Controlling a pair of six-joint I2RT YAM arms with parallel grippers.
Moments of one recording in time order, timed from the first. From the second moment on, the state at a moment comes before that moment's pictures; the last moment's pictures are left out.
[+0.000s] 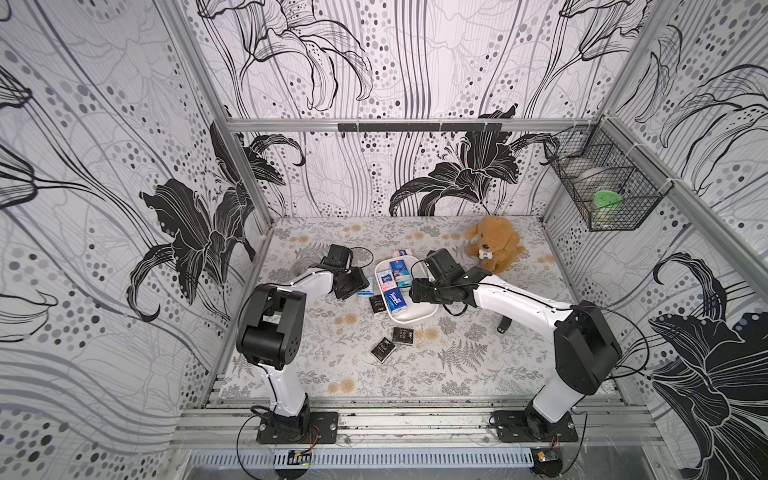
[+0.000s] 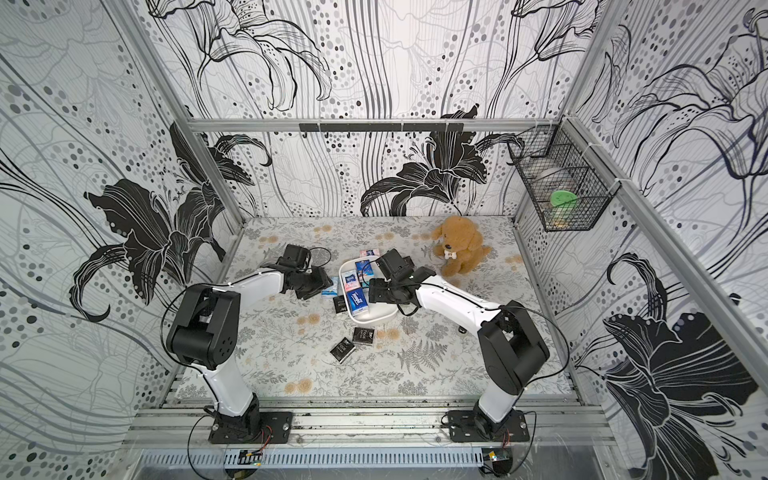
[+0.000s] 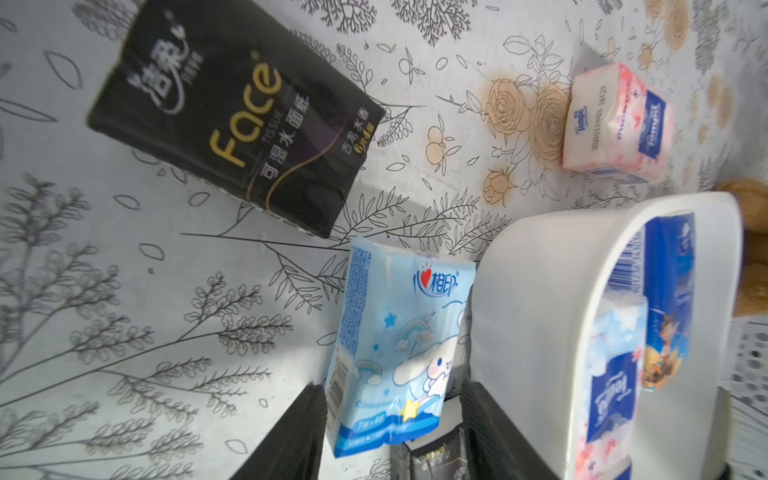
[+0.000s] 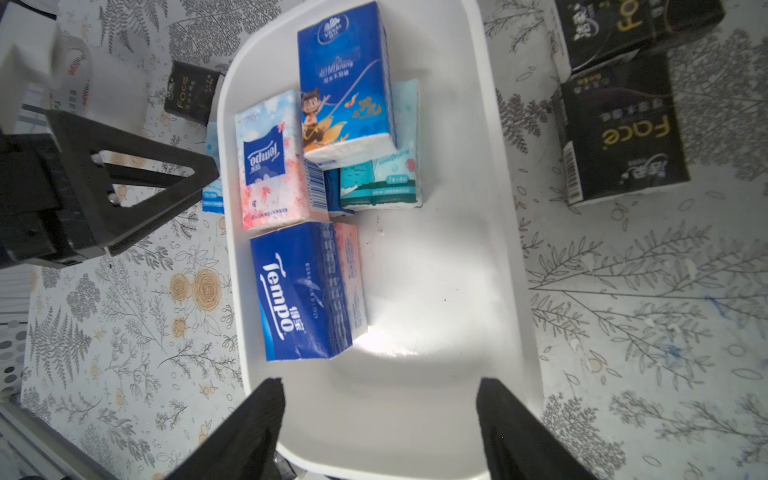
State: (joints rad) left arm -0.21 1.81 1.13 -0.37 0.20 -0.64; right arm 0.70 1.67 1.23 -0.51 -0.03 0.62
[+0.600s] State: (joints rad) left arm -0.26 1.88 1.26 -0.47 0.01 -0.54; right arm 0.70 1.62 1.19 -0.50 0.00 0.62
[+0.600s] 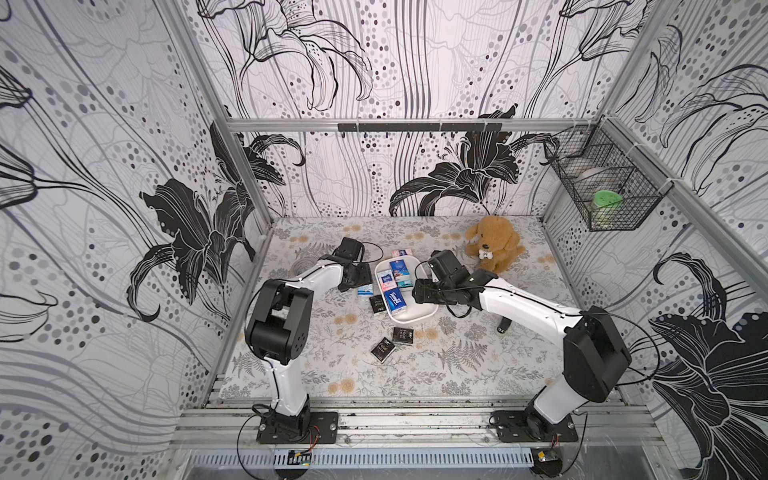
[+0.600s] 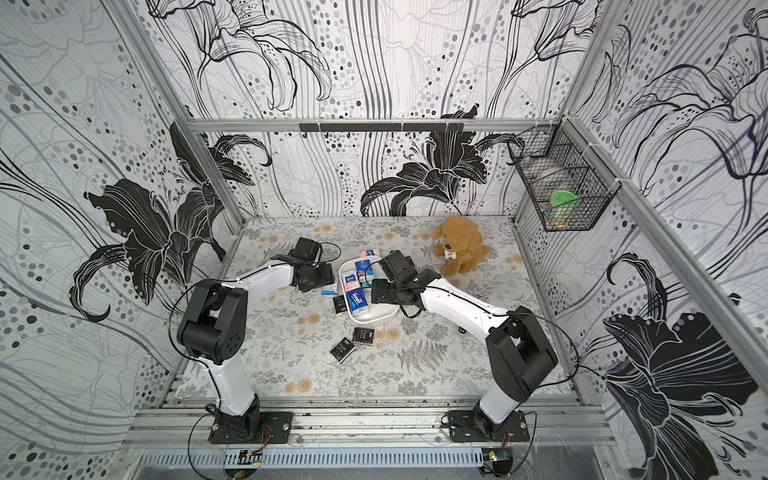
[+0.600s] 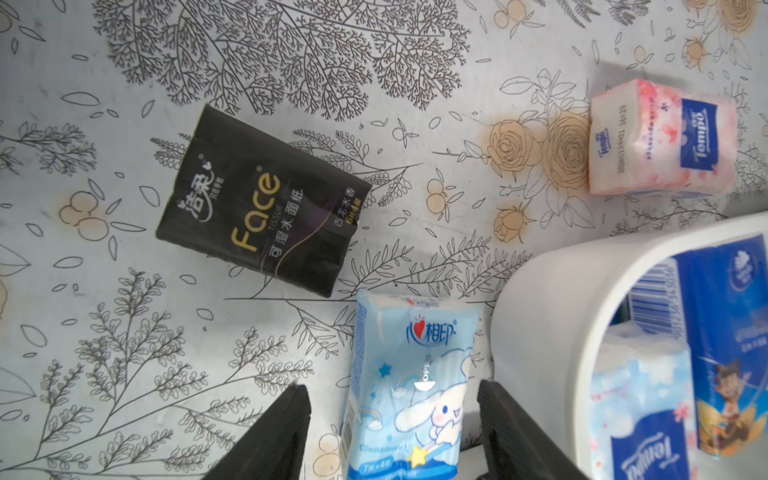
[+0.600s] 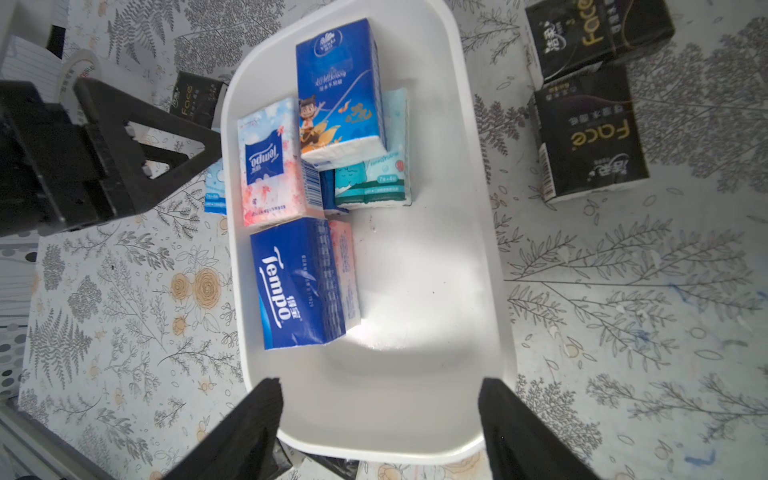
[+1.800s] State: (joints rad) left arm -0.30 1.78 1.27 -0.56 -0.06 -0.58; right arm 0.70 1.58 1.17 -0.52 0.06 0.62
